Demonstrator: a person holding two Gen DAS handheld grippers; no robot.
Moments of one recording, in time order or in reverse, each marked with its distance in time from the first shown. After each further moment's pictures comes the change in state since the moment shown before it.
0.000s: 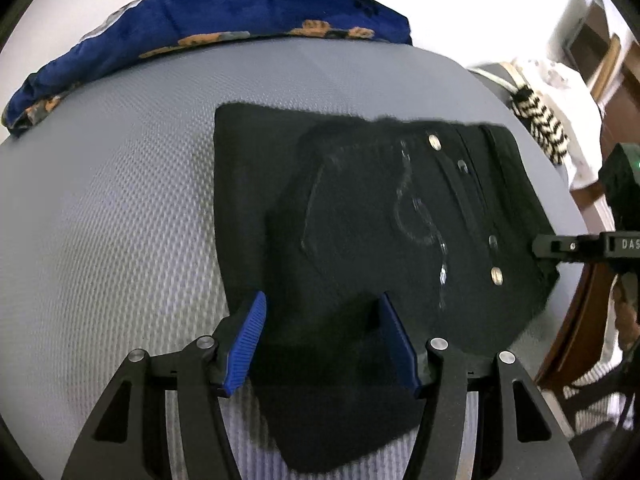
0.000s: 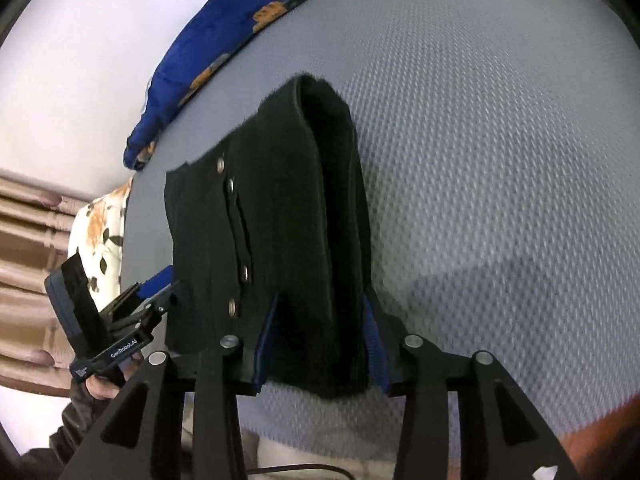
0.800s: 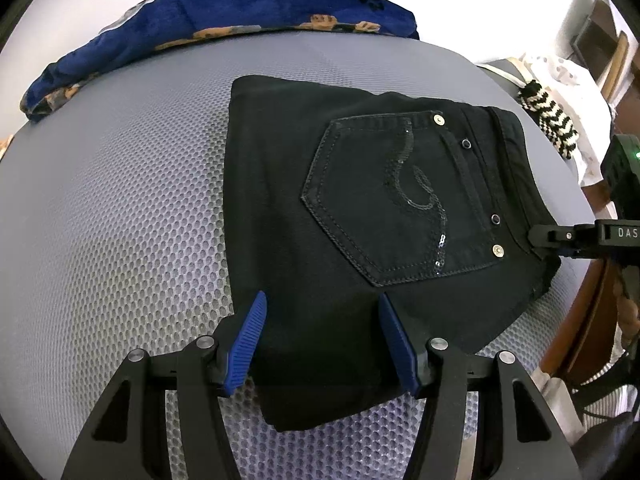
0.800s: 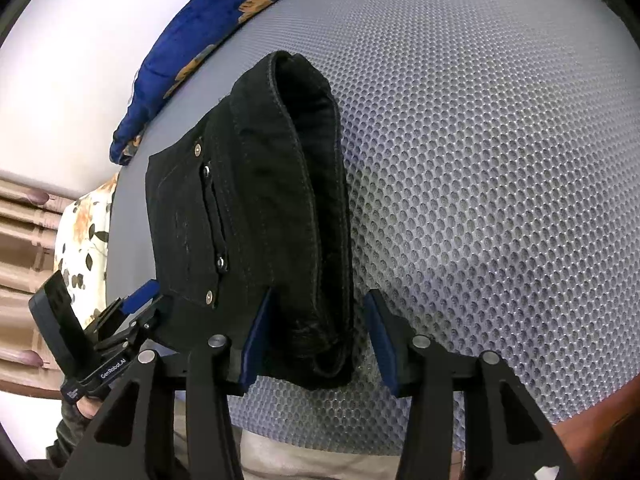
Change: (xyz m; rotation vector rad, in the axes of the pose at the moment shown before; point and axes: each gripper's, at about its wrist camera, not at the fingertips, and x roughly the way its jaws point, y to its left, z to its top) left arm -0.004 -0.010 -0.022 -0.021 -0.011 0.060; right arm 0.012 0.008 -0.028 0.019 -0.012 -0.049
